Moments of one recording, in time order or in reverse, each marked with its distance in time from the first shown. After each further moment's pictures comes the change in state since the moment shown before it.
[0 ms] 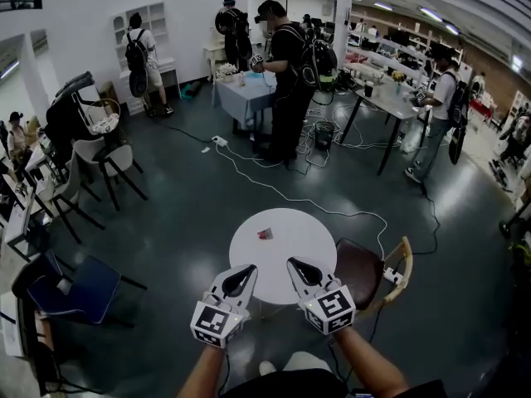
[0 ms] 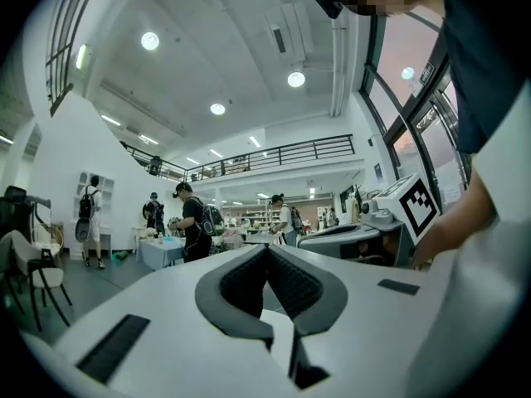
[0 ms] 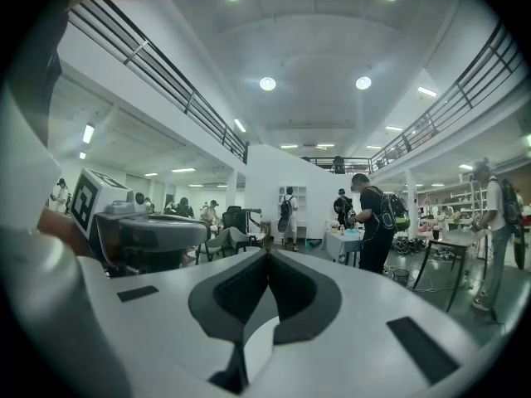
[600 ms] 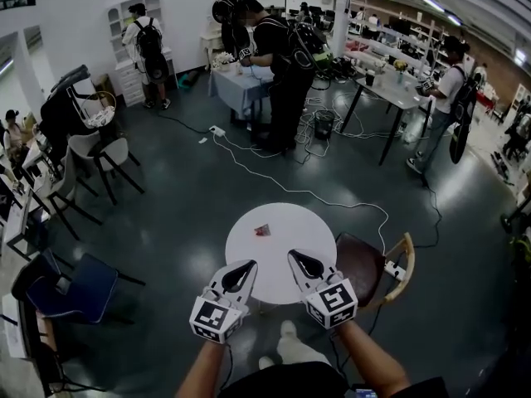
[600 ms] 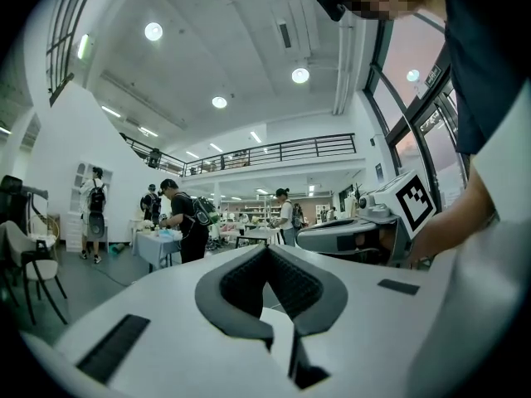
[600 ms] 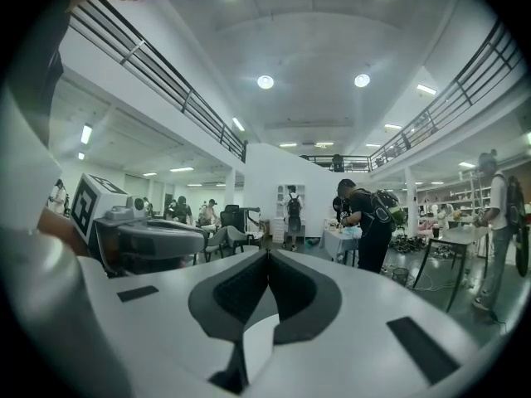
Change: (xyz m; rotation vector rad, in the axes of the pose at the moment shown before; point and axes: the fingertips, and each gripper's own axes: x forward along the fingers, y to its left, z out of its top) left arm 0.053 0.018 -0.025 -0.030 0.028 -0.016; right arm 0.030 -0.051 -0.011 0.007 0.009 0.000
